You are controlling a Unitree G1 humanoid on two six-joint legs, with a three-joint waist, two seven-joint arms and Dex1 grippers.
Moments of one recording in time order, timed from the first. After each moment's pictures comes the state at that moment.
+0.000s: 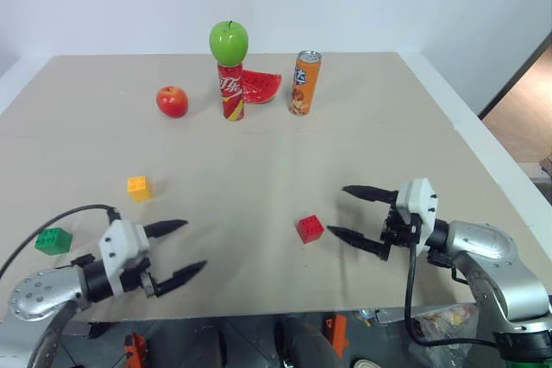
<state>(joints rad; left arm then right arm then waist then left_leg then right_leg) 0.29 0.68 0.17 -0.50 -0.48 0.18 -0.99 -0.08 -0.70 -0.06 -0.35 0.48 0.26 1.00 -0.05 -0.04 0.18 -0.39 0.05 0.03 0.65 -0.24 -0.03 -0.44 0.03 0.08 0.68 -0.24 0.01</state>
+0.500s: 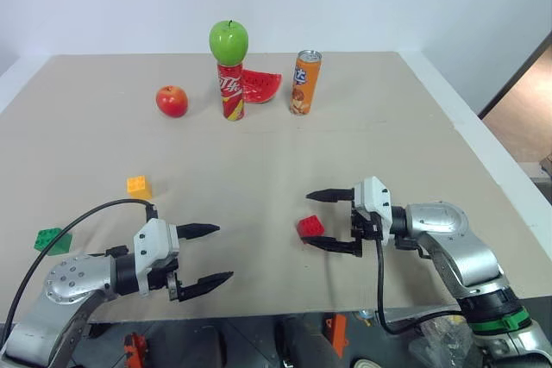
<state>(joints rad) 0.17 0.69 0.07 -0.50 -0.48 0.23 -1.01 -0.32 -0.68 0.15 -0.09 0.36 0.14 1.17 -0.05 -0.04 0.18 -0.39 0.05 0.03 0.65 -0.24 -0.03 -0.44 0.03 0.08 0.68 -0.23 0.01</state>
